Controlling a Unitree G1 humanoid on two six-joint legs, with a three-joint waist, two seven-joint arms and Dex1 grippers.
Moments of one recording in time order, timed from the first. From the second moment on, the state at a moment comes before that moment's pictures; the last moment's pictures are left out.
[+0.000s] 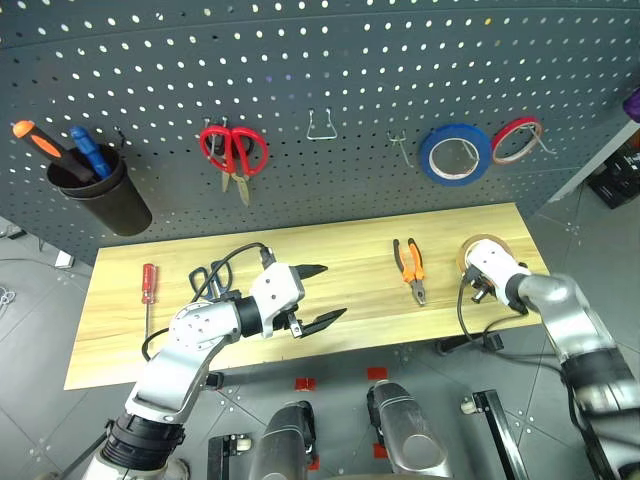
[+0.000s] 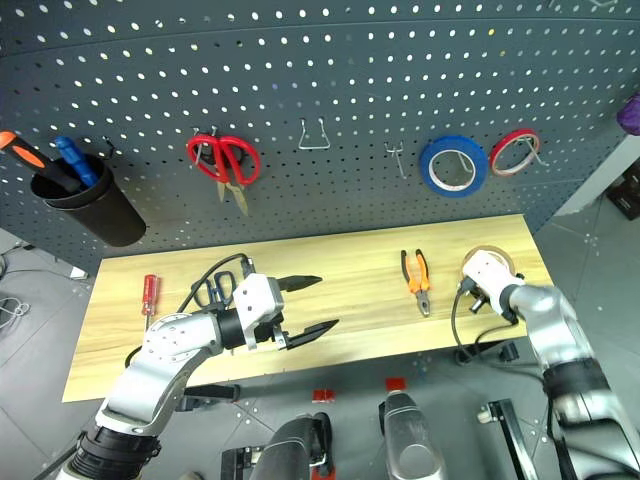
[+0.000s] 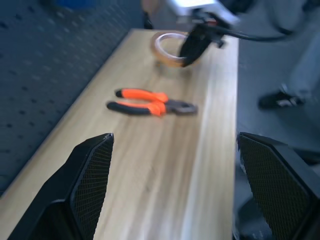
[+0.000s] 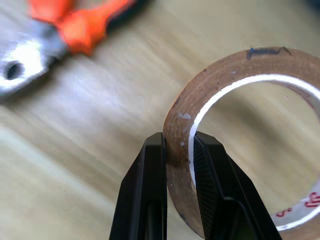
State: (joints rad) left arm -0.13 0.55 -0.13 -0.31 -0.24 0.19 -0.84; right arm -0.28 -0.62 0.07 0.10 -0.18 0.34 0.64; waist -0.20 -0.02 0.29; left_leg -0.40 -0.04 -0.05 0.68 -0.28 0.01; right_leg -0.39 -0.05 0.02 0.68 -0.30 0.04
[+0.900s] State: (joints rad) left arm -0.05 0.57 0.08 -0.47 -0.42 0.30 -0.74; right arm -0.67 -0.33 0.18 0.33 -0.29 -0.21 0.28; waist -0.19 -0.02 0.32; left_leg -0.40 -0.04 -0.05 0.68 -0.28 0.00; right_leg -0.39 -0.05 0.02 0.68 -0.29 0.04
